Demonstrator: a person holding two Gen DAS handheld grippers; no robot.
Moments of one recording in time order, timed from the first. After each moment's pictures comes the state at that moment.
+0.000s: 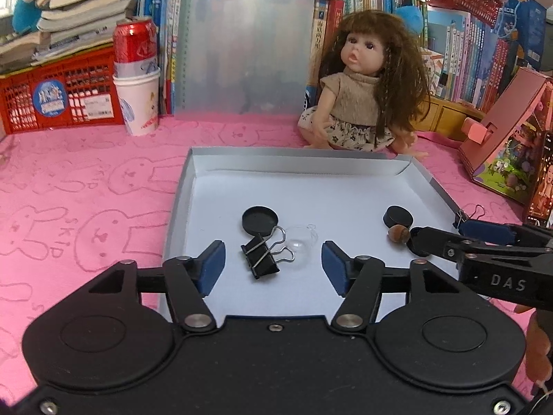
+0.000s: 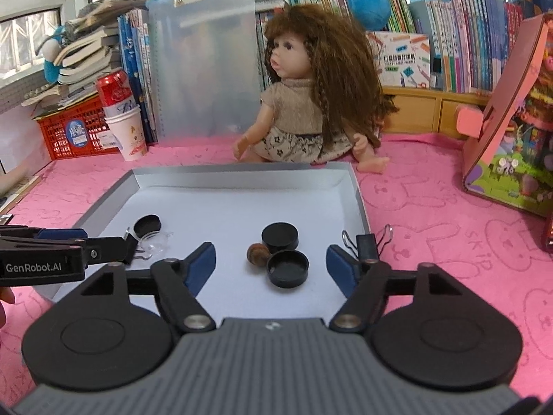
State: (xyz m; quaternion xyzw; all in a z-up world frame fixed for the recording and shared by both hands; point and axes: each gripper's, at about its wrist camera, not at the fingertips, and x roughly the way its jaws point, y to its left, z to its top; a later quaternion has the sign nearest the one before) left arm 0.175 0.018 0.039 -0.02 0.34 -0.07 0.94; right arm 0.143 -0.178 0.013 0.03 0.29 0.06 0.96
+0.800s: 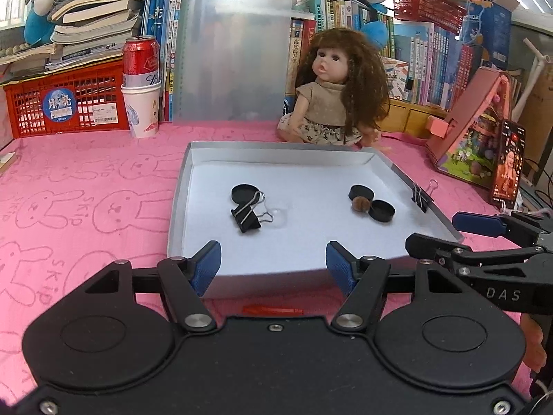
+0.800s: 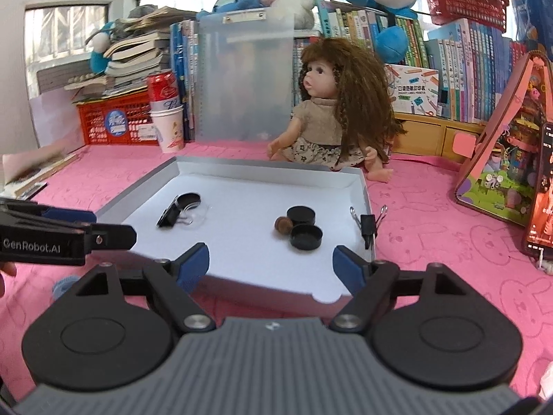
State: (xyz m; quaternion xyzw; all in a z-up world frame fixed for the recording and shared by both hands) left arm 0.092 0.025 0.045 -0.02 0.31 -0.10 0.95; right arm 0.067 -0.172 0.015 -0.02 0.25 0.10 0.96
